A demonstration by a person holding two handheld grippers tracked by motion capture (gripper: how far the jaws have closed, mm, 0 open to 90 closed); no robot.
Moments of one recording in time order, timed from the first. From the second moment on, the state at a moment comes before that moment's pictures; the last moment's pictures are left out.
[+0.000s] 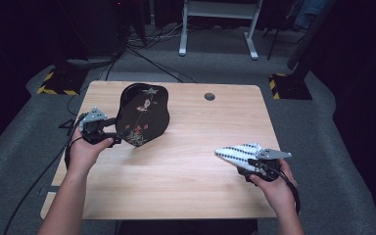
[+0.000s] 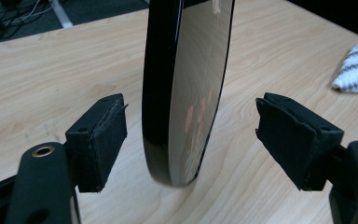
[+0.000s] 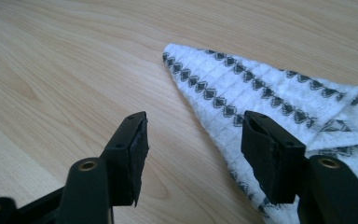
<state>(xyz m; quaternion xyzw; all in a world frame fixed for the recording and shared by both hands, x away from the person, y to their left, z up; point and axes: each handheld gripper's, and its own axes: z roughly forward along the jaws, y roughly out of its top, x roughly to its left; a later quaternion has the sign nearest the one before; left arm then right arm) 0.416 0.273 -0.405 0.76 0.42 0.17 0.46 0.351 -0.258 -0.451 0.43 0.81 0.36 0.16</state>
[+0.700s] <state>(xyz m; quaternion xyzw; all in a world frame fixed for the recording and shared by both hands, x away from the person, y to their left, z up) 0.453 0.262 -0.430 0.76 0.43 0.13 0.48 0.346 -0.257 -0.458 0.44 0.81 0.36 0.14</state>
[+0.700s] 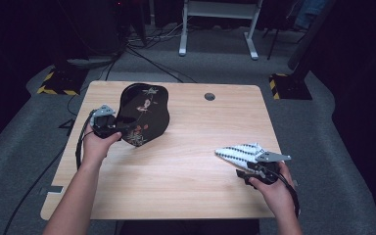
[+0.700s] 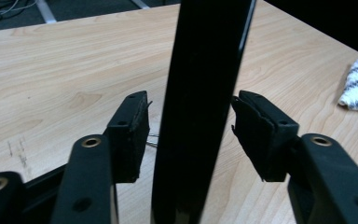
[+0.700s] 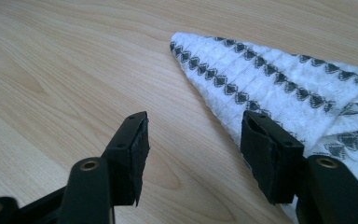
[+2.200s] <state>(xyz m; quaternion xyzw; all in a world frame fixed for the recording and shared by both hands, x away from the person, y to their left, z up) 0.460 0.250 -0.440 0.76 0.36 0.09 0.53 0.347 -0.249 -0.459 0.42 0.81 0.39 0.12</state>
